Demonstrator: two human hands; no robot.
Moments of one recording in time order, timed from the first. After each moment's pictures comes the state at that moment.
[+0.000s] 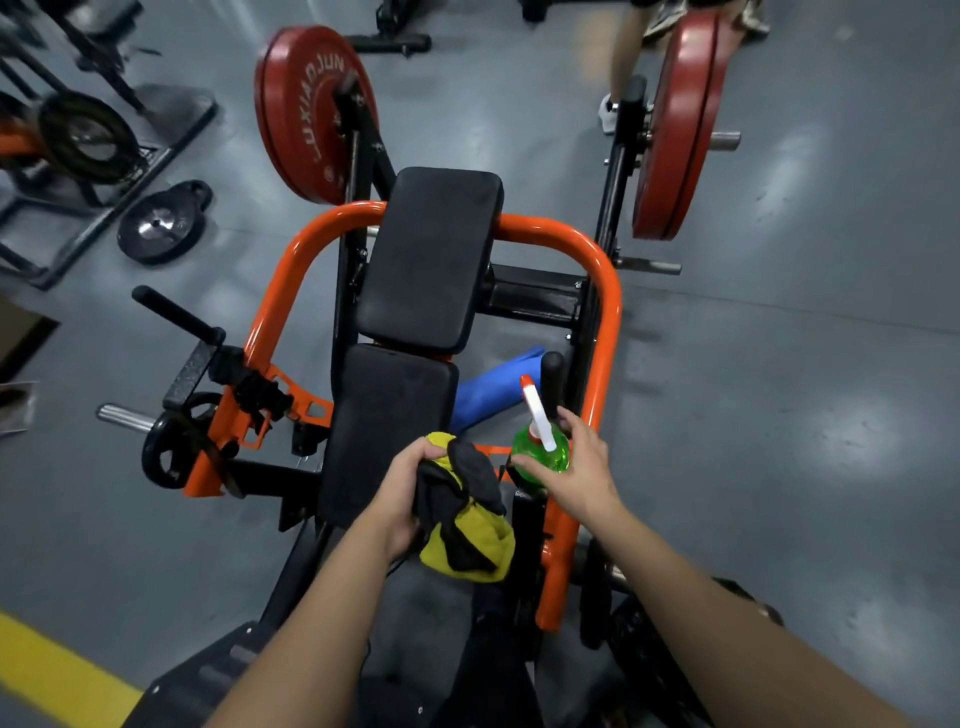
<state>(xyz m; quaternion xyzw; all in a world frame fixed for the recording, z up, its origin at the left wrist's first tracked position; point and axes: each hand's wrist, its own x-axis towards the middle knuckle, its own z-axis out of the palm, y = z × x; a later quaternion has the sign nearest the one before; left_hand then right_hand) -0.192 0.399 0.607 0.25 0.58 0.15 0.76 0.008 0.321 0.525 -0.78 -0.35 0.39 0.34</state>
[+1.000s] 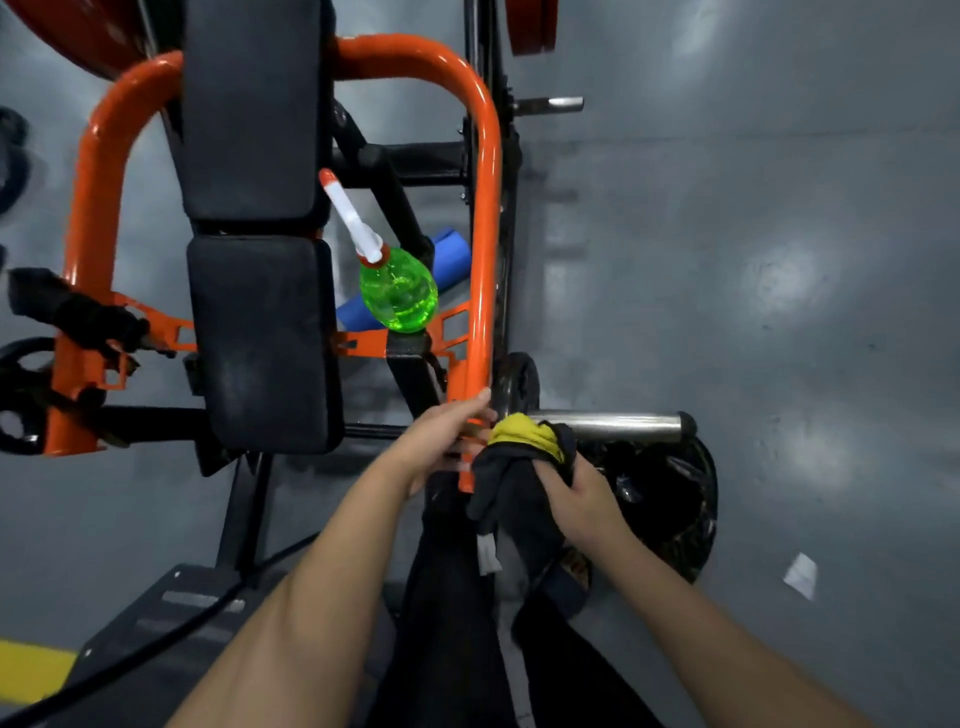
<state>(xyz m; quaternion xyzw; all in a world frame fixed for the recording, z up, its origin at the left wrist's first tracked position) -0.114 0.257 0.466 0.48 0.55 -0.11 0.68 -0.012 0.080 0.426 -0.76 -0.14 0.48 0.42</state>
